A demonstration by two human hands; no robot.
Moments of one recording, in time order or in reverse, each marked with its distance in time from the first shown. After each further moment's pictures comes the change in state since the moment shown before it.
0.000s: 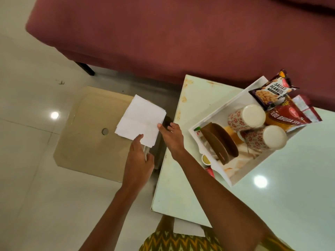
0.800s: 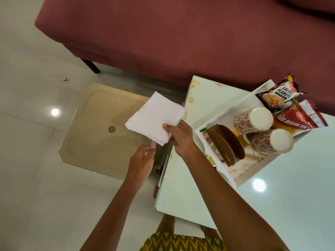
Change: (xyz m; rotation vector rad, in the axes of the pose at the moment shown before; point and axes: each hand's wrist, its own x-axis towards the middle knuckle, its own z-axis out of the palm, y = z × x) left_hand 0.009 -0.014 -0.010 -0.378 -0.174 -0.351; right_hand -0.017 -0.022 -0.005 0.468 -0.070 0.022
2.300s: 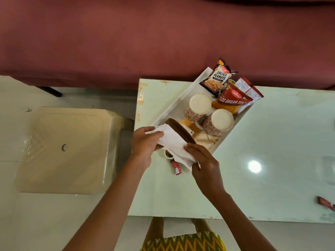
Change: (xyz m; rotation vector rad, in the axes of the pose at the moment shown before) left_hand -0.042 0.096 0.137 -0.201 -0.076 -0.067; right_hand -0.118 -0.001 -0.212 -0.984 0.286 -0.952
